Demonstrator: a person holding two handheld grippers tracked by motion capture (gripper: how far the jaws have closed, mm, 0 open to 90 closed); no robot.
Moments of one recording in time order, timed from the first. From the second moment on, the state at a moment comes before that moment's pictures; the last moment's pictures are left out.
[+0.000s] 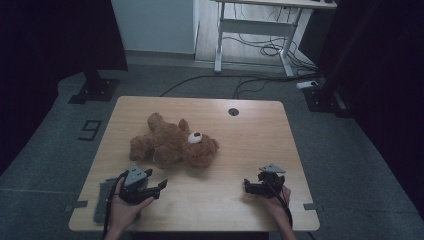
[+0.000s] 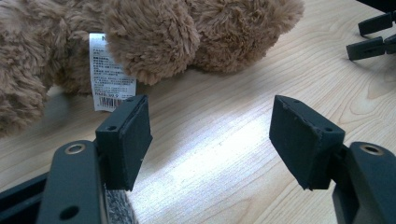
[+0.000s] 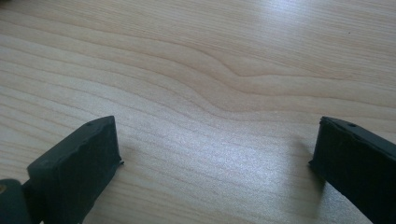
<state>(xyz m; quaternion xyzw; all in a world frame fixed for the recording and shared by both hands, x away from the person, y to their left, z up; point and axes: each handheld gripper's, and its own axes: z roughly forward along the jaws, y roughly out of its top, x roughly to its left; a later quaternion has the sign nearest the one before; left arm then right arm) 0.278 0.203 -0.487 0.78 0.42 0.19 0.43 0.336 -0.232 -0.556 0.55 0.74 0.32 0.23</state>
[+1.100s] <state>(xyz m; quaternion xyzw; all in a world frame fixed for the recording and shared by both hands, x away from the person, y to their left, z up) 0.332 0.201 -0.474 0.75 0.46 0.19 0.43 0.345 -0.156 -0.507 0.44 0.74 0.47 0.17</state>
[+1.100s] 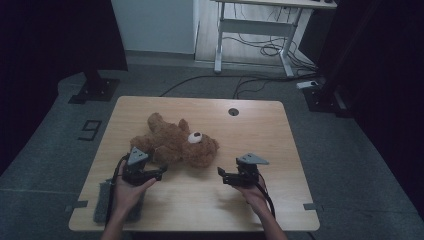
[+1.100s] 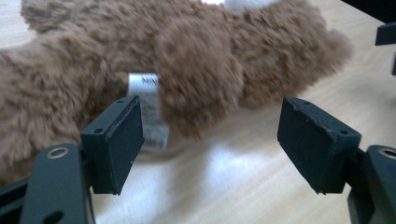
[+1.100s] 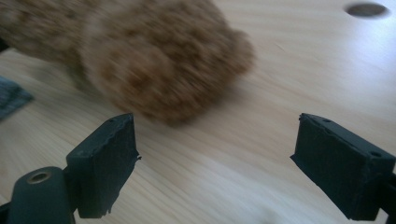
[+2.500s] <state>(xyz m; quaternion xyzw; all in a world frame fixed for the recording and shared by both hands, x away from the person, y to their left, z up) 0.360 0.172 -0.435 0.75 0.40 0.20 0.49 0.383 -0.088 -0.485 0.39 0.77 0.46 0.22</state>
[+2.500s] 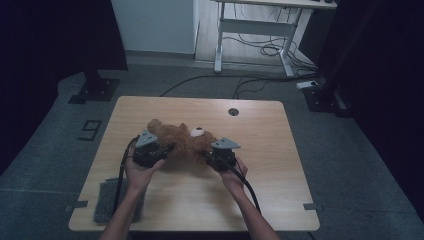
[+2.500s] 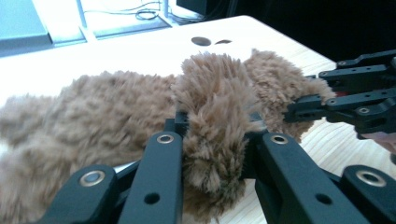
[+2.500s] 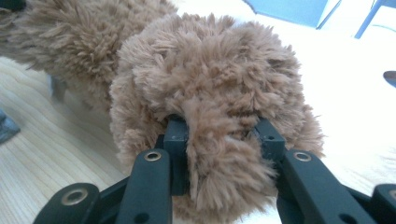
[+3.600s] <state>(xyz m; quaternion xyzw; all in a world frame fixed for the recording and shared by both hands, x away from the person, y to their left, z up) 0.338 0.091 -0.408 0.79 0.33 0.18 0.50 0.342 -0.171 -0.477 0.41 0.72 0.49 0.27</state>
